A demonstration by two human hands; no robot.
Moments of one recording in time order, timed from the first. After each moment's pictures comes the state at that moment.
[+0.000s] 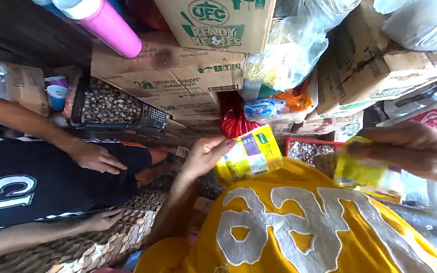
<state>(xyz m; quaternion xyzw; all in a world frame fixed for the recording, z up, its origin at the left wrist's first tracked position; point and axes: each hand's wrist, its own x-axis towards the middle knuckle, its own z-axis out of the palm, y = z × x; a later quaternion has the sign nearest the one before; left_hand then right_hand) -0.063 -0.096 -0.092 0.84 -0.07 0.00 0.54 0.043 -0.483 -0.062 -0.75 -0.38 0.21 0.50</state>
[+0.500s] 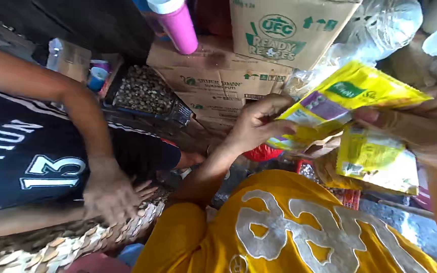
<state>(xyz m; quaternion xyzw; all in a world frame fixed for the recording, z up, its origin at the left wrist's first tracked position) -0.014 -0.099 -0.057 0.70 -0.27 0.21 0.63 0.051 -0.355 -0.002 -0.66 -0.44 0.10 0.60</state>
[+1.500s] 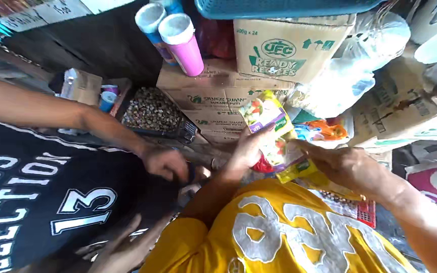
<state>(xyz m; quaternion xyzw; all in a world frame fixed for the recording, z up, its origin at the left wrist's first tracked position) -0.025 -0.092 -0.092 0.51 0.09 0.03 0.86 0.023 -0.335 -0.091 -0.84 -0.46 -0.02 0.28</state>
